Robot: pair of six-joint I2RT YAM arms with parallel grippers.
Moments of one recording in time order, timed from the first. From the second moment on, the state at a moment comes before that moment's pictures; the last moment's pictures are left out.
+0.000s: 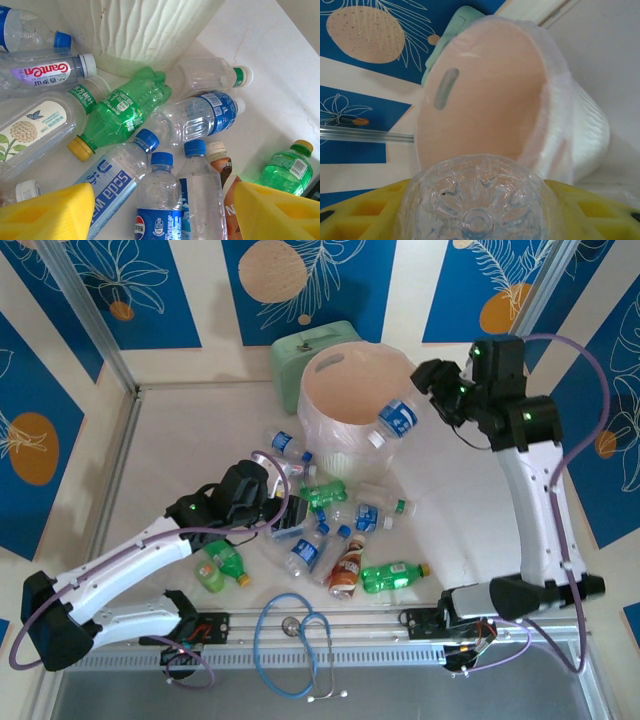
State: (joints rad) left arm -0.84 1.09 0.93 -0.53 0.01 -0.41; right arm 0.18 1.39 1.88 -1.07 -0.17 0.89
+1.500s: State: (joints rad) left arm -1.24 1.72 1.33 -0.47 0.15 0.06; right arm -0.14 0.98 1.23 -1.27 -0.11 0.78
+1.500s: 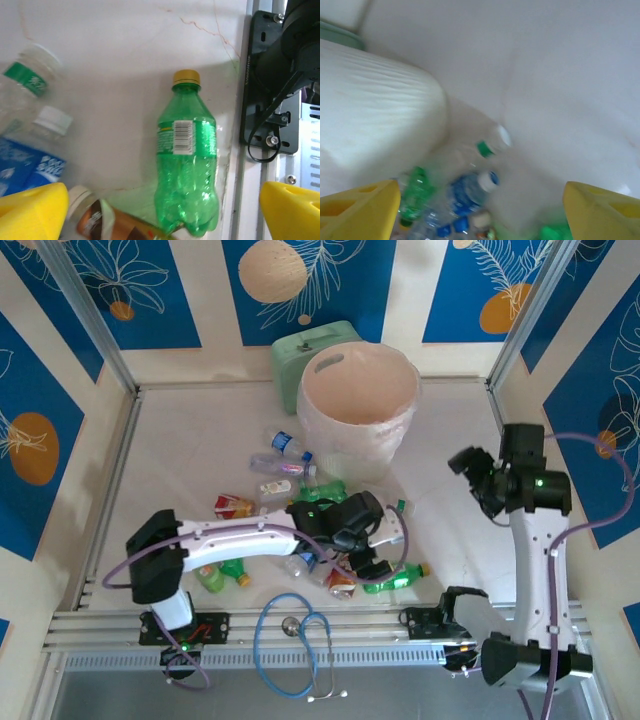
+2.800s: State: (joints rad) left arm -1.31 2.16 1.64 -0.64 0.05 0.23; right arm -0.49 0.88 0.99 -1.30 -0.39 0.70
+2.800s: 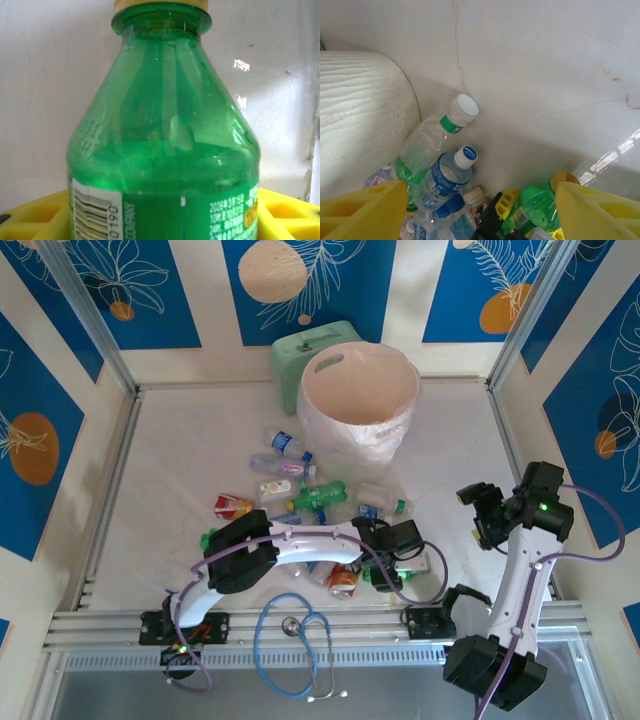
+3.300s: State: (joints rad) left arm -1.31 1.95 1.65 -0.65 0.05 0.17; right arm -0.53 0.84 0.99 -1.29 -0.42 0.69
